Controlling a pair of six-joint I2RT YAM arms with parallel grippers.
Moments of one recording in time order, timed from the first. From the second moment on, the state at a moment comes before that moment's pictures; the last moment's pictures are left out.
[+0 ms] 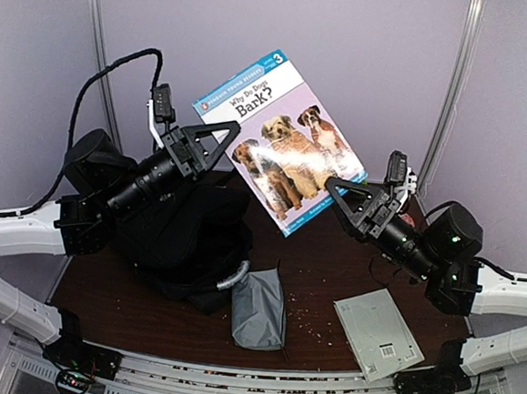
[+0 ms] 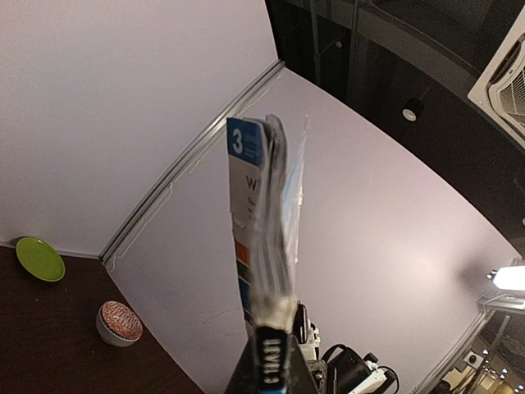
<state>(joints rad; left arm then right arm) -1.05 1.17 0.97 0.60 -0.05 -0.80 1.04 1.00 0.66 0.69 0.02 0.92</state>
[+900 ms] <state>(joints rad) -1.07 1.33 1.21 -0.71 -0.51 -0.31 1.02 0.51 0.44 -0.04 0.34 0.76</state>
